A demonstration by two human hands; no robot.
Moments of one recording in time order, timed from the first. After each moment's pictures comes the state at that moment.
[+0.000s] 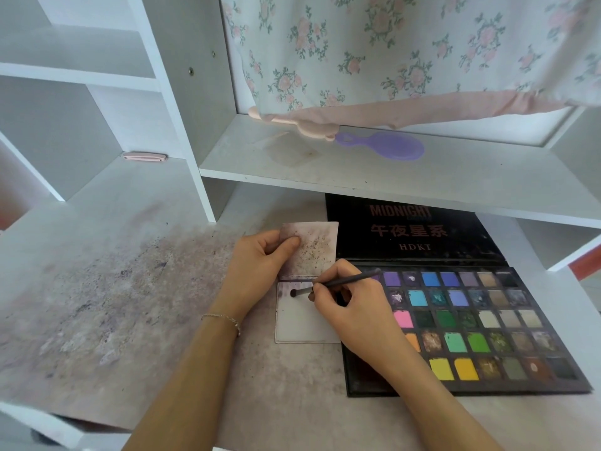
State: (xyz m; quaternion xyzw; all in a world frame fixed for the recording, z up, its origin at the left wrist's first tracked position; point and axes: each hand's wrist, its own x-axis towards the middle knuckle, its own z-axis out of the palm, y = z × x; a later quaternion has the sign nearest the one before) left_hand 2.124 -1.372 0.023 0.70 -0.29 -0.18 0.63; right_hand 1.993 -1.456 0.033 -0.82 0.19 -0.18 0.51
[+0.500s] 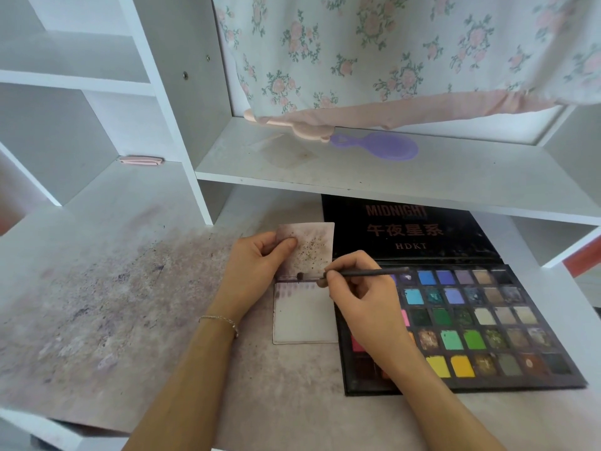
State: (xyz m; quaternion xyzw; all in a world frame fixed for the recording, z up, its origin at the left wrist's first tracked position) left_hand 2.125 -1.373 0.021 0.70 -0.28 -0.17 0.63; right_hand 1.991 -1.461 0.034 -0.76 0.19 -0.27 0.56
